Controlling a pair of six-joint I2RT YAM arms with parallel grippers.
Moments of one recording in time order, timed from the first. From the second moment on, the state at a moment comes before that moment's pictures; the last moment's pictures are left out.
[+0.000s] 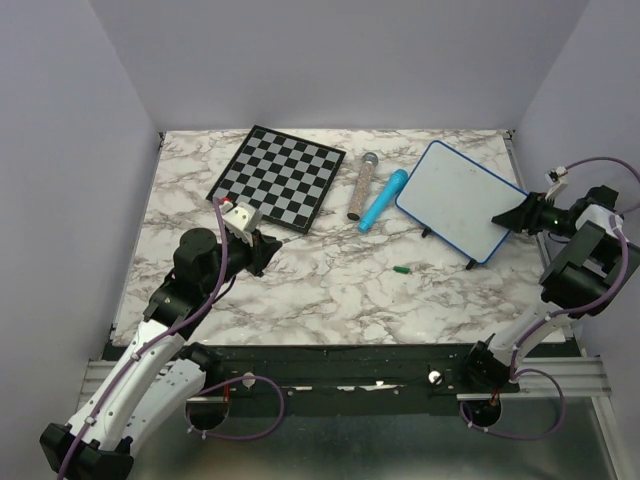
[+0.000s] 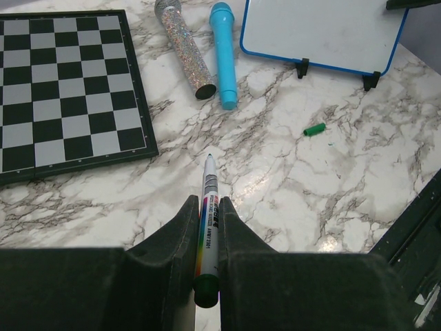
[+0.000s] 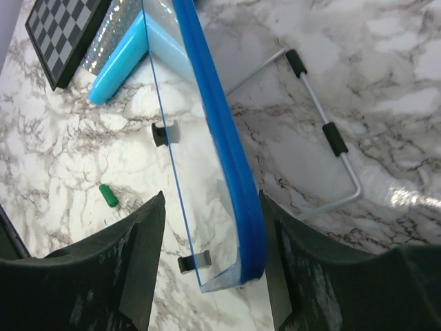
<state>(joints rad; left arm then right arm) -0.45 0.66 0.66 -0.22 0.28 -0.11 -0.69 1.88 1.30 -0.72 -1.15 -0.64</state>
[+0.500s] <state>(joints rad) -0.45 0.67 0.66 -0.22 0.28 -0.11 -0.69 1.80 1.33 -0.65 -1.26 -0.57</state>
